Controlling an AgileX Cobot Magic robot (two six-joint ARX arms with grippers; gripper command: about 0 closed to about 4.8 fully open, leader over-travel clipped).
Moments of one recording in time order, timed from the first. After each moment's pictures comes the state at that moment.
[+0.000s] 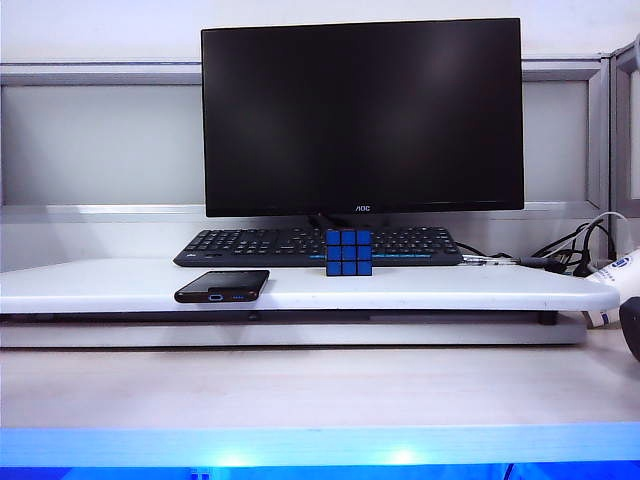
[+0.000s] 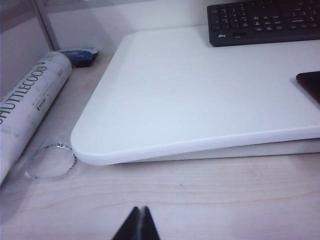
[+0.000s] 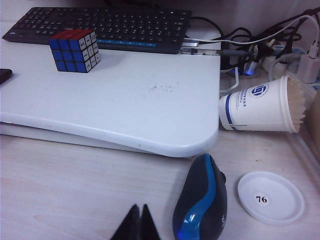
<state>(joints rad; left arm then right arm) -0.09 0.00 0.01 -0.15 -0.15 0.07 0.04 0.01 0.01 -0.15 -0.19 0.00</state>
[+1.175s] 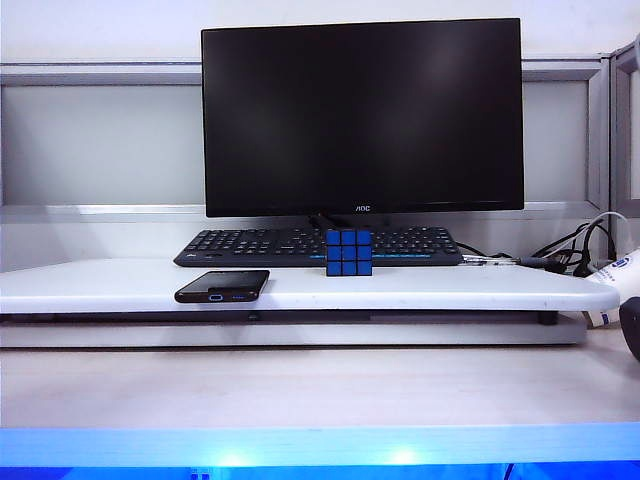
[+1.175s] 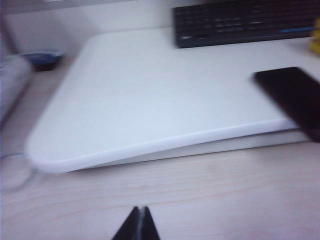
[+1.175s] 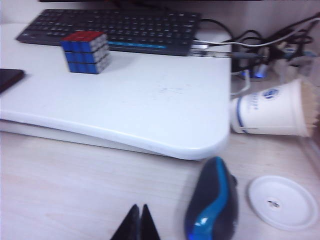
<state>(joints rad) -0.09 0.00 0.01 -0.15 -0.01 0.07 0.04 0.01 0.01 -0.14 -0.23 0.00</state>
